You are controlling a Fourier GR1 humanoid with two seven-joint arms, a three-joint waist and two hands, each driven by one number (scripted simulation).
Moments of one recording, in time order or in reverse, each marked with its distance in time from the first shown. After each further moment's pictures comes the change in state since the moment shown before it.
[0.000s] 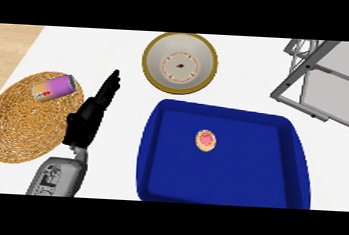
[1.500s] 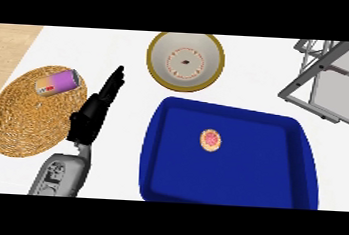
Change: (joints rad) left arm -0.028 -0.011 -0.009 0.000 -0.010 0.003 -0.014; right arm -0.085 -0.296 -0.155 0.147 -0.154 0.344 0.487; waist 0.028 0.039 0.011
